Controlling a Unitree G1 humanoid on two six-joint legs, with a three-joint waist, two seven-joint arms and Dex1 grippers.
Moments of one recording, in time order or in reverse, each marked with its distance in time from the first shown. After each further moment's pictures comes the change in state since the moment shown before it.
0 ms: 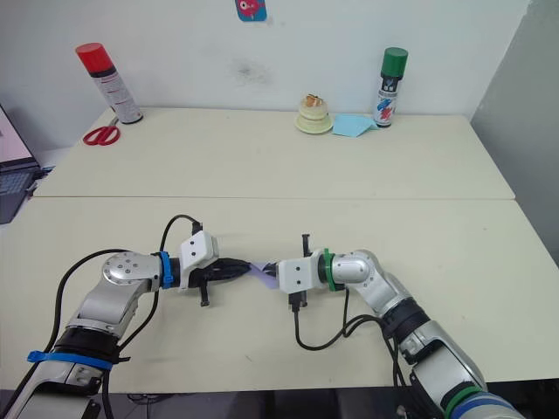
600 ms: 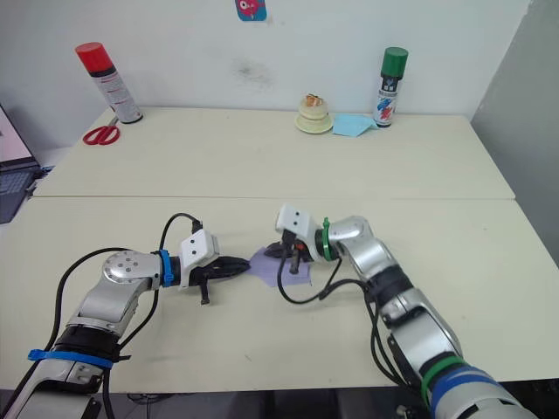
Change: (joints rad) left arm -0.009 -0.001 -0.009 0.009 0.007 -0.006 0.012; right arm -0.146 0.091 -0.119 0.039 0.281 0.604 0.281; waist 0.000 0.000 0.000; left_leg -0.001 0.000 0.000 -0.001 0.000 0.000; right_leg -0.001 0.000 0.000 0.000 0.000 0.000
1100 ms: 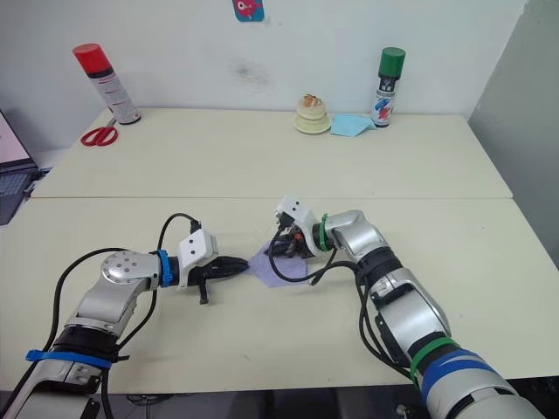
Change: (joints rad) left arm 0.004 0.005 0.001 -0.001 0.002 0.002 0.009; right arm -0.228 0.088 -0.066 0.339 0.088 0.247 0.011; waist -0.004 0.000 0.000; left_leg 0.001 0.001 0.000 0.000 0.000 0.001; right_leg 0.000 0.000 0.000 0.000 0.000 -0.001
